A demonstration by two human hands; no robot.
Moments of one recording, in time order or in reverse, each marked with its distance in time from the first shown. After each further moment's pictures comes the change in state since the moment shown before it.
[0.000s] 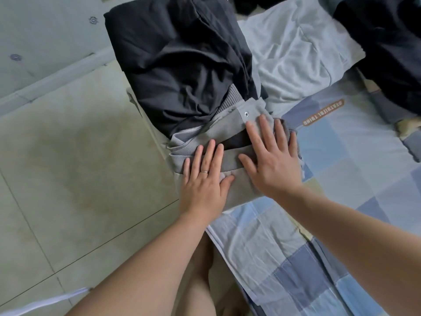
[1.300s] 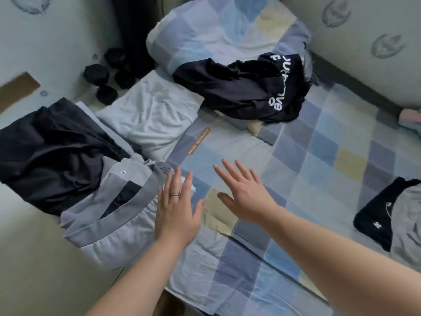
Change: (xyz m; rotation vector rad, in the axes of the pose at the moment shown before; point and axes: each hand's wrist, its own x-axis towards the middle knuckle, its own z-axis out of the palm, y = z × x) left_hand -0.010 0.200 -0.071 -0.135 -0.169 0.321; right_hand -0.149 0.137 -0.150 0.146 -0.194 0.283
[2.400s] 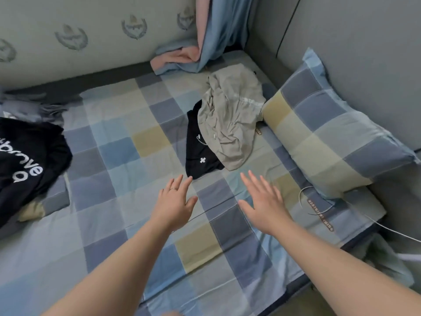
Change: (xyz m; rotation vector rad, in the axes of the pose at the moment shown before) left_hand -0.078 0.526 0.269 0.398 -0.752 0.816; right_hand -0.500 0.375 0.072 0.583 0.329 1.110
